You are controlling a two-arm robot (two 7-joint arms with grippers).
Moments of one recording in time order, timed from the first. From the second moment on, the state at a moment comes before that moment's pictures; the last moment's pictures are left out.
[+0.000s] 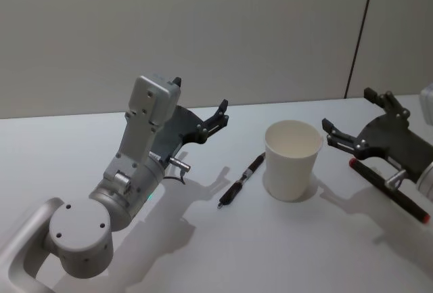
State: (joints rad) left arm -0.24 0.38 0.45 -1.63 -0.20 0.01 -0.01; right arm 0.08 0.41 -0.20 -1.71 0.12 0.04 0.32
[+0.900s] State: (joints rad) left arm -0.24 0.38 0.45 -1.63 -0.20 0.01 -0.01; right arm 0.24 0.59 -0.12 -1.62 -0.06 0.18 0.79
